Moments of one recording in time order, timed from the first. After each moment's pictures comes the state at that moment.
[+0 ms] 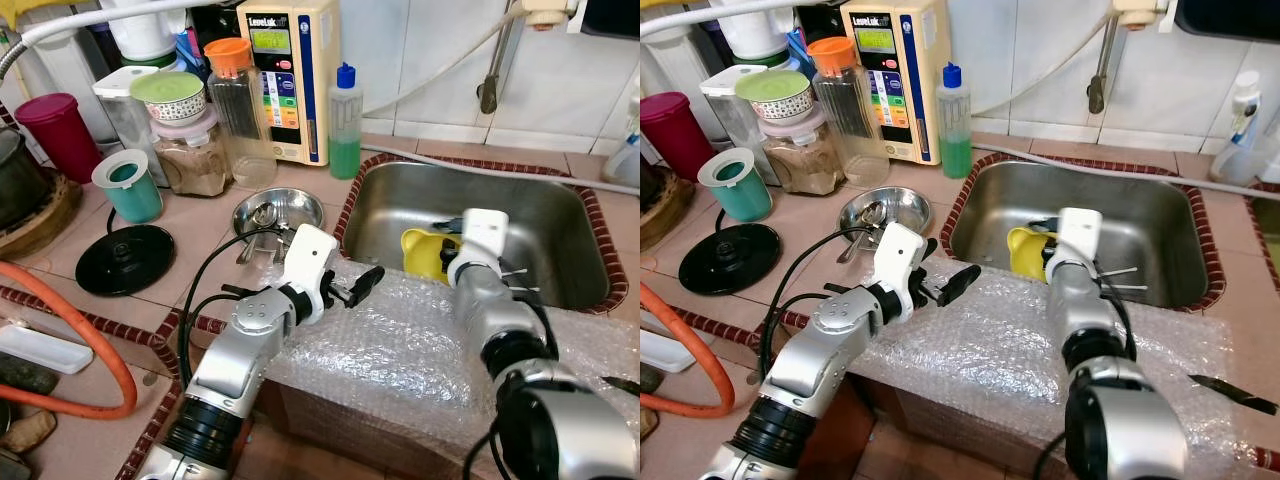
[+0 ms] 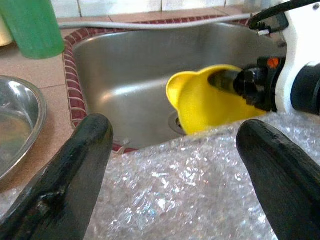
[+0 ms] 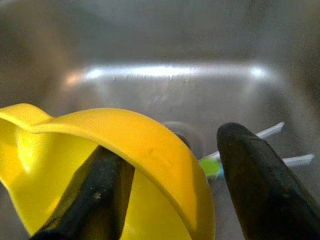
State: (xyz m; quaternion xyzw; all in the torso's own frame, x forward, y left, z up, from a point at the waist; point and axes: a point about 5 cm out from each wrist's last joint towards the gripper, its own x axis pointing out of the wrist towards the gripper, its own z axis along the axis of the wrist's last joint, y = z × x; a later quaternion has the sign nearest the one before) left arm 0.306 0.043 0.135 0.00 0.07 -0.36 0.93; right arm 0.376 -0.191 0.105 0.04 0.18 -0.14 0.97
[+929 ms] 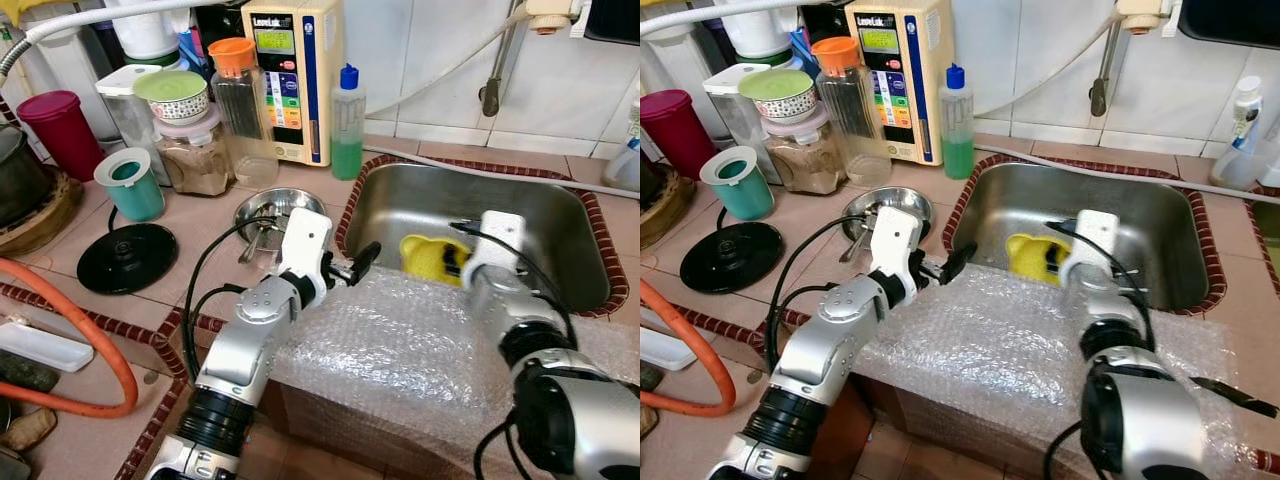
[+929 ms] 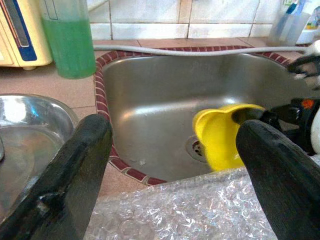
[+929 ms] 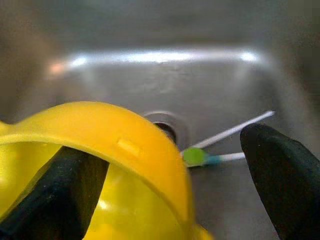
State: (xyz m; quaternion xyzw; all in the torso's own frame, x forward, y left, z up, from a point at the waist) left arm 0.318 0.043 0.147 -0.03 0.04 -0.31 0.95; right arm 0.374 -0.217 0.104 0.02 0.20 -0.14 0.97
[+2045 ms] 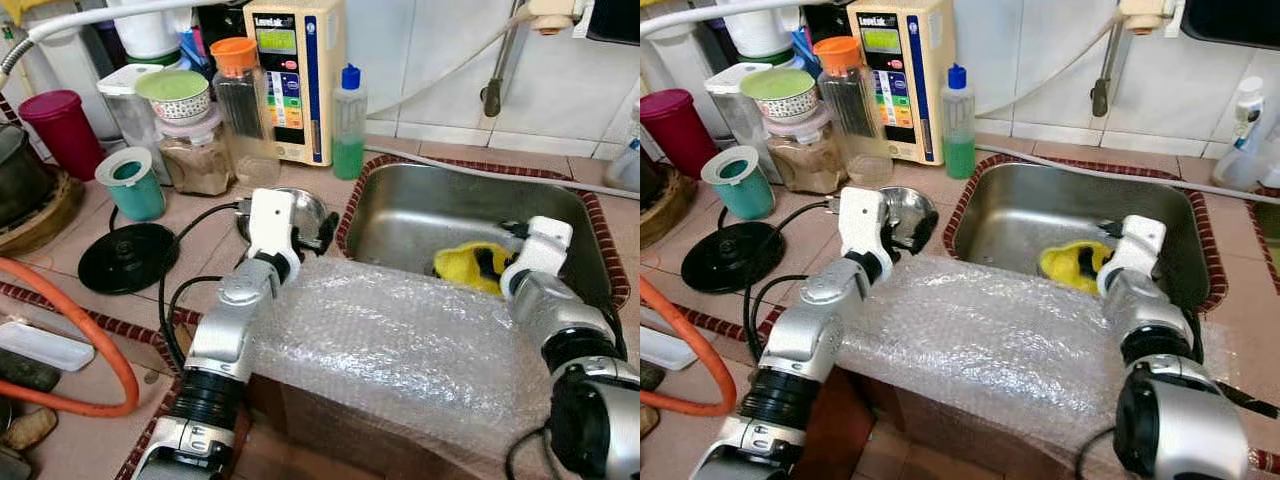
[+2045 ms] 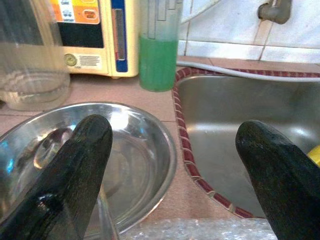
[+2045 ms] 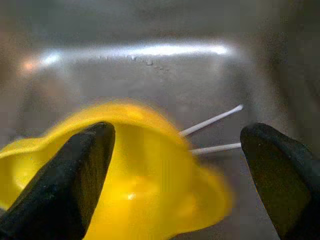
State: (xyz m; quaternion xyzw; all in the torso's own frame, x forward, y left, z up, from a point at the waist) left arm 0.342 0.077 0.155 -0.04 0.04 -0.18 0.98; right arm 0.363 -0.260 0.107 0.04 0.22 -0.14 0.97
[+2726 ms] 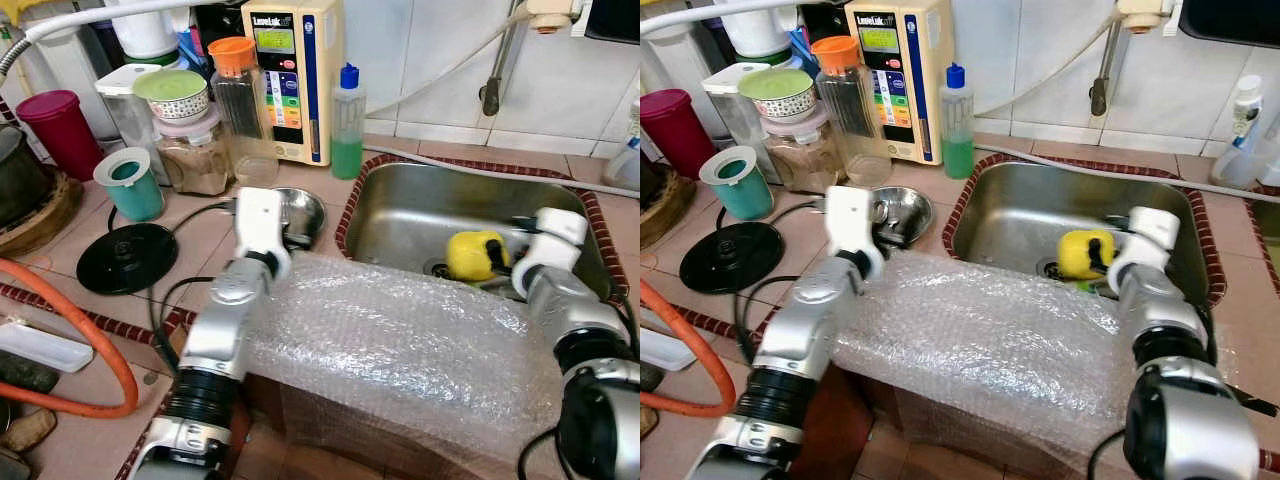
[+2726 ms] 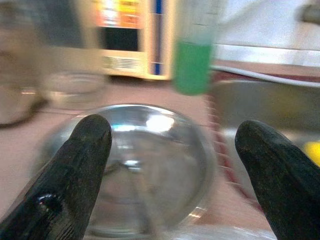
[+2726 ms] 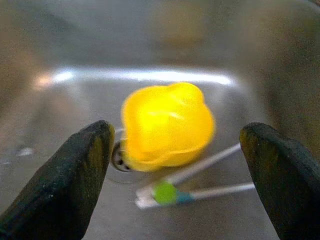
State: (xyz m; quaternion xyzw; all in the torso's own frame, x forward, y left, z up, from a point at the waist) left arm 0.347 0.097 0.157 -0.03 0.03 -0.10 0.99; right arm 0.366 -0.264 0.121 0.02 0.18 -0.10 0.98
